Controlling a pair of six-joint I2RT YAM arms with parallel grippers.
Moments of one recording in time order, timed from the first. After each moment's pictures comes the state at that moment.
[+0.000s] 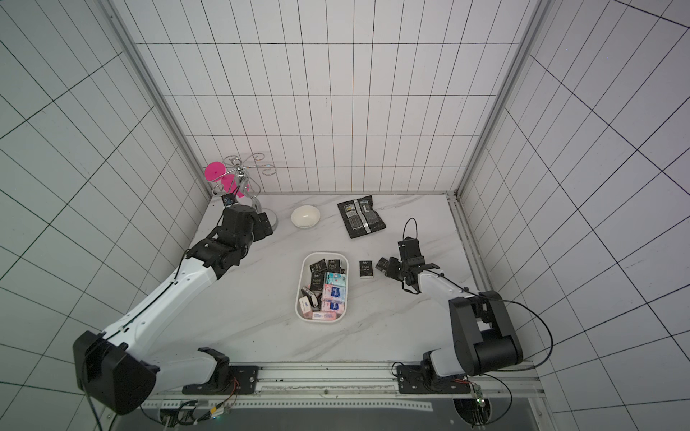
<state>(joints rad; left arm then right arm) -0.38 1.26 1.13 -0.49 -0.50 -0.52 0.33 1.44 0.68 -0.19 -0.06 0.49</state>
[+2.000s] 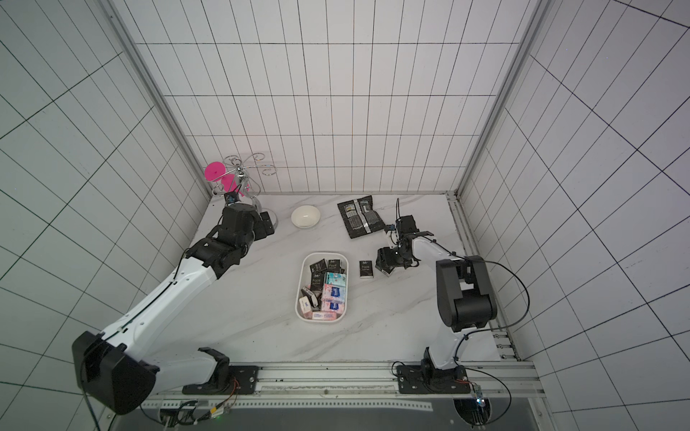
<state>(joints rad) -0.39 1.26 1.15 -0.50 -0.48 -0.49 0.26 1.74 1.09 -0.56 -0.30 -0.02</state>
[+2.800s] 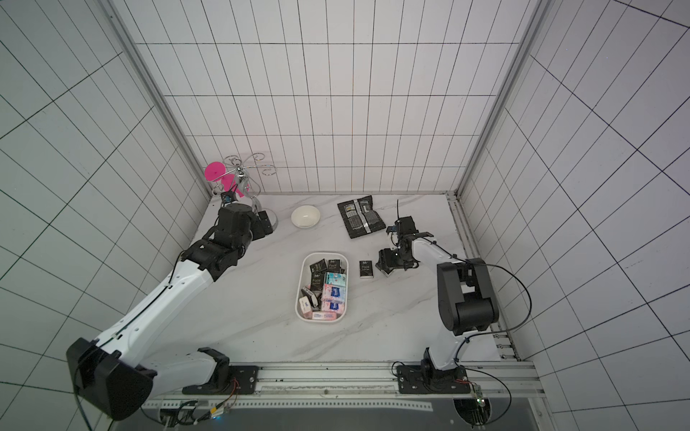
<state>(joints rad) -0.39 1.23 1.15 -0.50 -0.47 -0.49 0.28 1.72 1.07 -0.58 -0.24 0.02</state>
